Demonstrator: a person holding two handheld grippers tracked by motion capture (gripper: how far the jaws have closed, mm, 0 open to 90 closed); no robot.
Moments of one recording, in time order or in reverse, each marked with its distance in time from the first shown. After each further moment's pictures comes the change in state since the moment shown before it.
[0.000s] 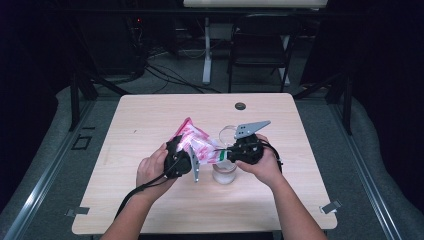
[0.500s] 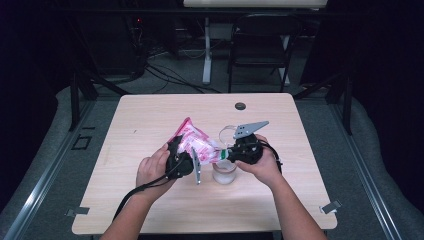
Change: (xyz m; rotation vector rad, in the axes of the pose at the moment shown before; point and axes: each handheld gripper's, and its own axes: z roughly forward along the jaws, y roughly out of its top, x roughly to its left) left arm -0.003 0.003 -0.001 0.017 0.027 0.062; right arm -0.005 -0.004 0.004 0.022 -0.015 0.023
